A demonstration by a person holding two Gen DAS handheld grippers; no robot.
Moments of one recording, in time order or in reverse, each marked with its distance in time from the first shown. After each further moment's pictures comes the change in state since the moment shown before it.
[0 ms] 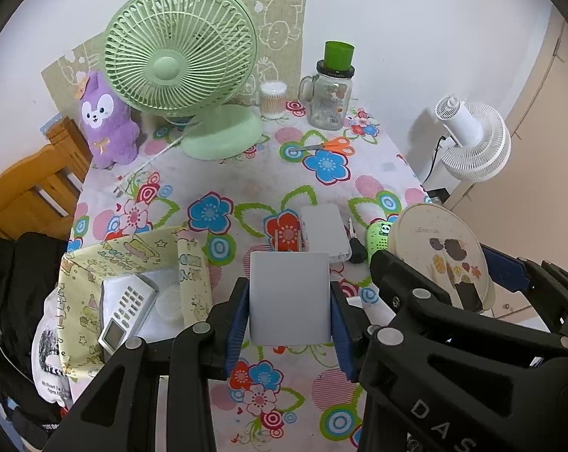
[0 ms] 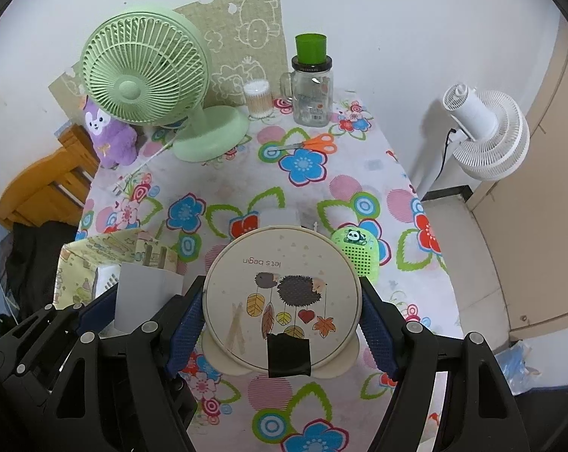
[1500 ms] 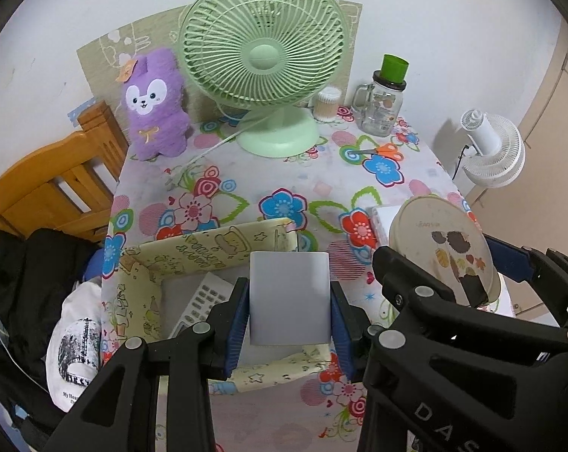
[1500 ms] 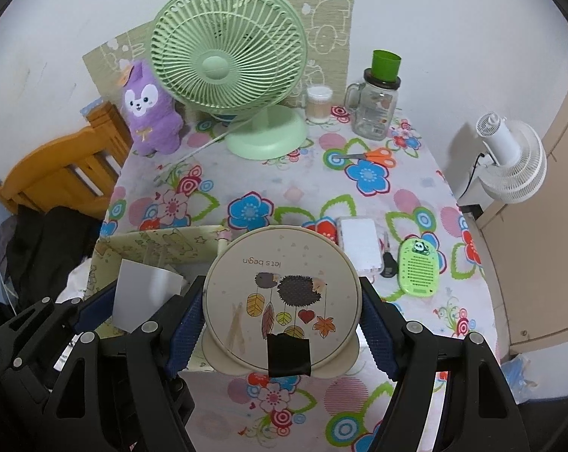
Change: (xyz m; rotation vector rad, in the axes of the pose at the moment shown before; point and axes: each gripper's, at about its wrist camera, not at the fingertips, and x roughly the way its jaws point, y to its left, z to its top) left arm -0.010 0.108 -0.013 -0.015 -0.015 0.008; right arm 0.008 0.118 -0.002 -0.079 -0.019 -0.011
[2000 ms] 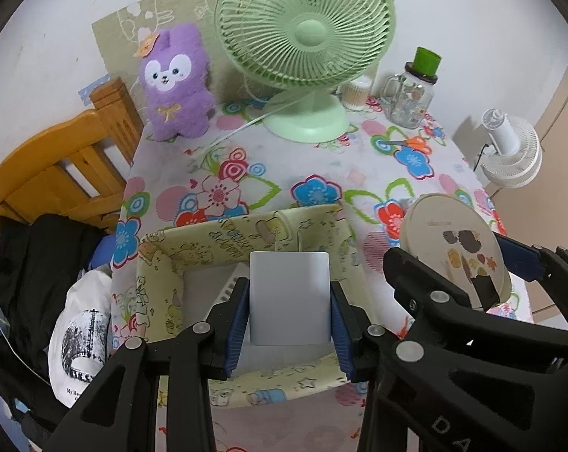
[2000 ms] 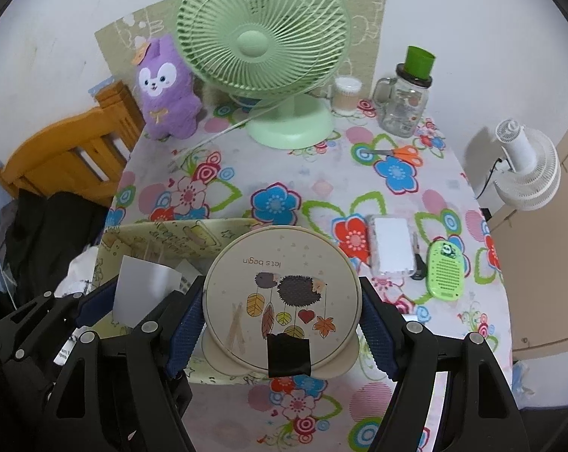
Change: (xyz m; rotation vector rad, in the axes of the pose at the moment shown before) left arm 0.023 0.041 -0.006 -0.034 0.042 0.026; right arm 0.028 0.037 0.002 -0.048 0.037 0.012
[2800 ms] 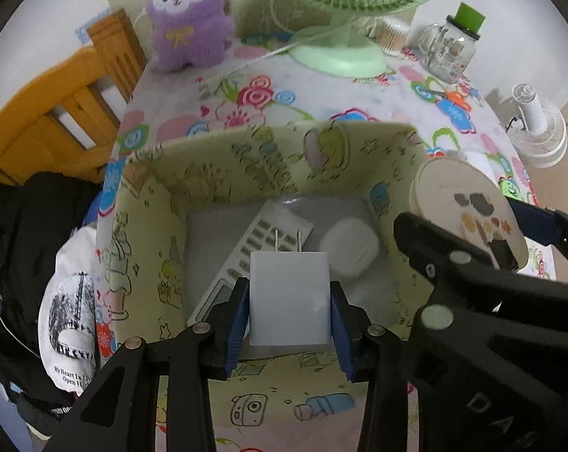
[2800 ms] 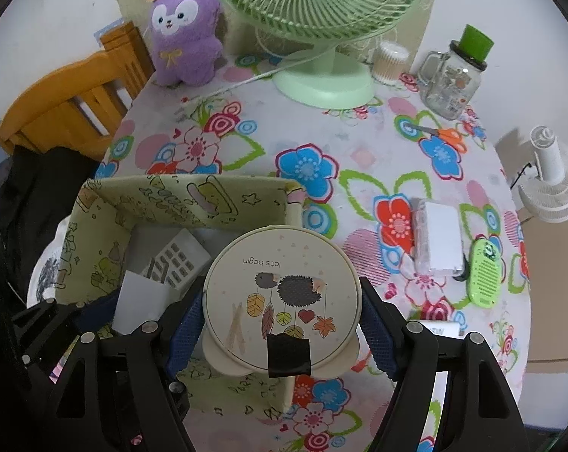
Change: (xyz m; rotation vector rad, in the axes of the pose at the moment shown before) left arm 0.065 0.035 -0.031 -0.045 0.165 0.005; right arm 0.070 0.032 -0.007 -0.102 0.115 0.003
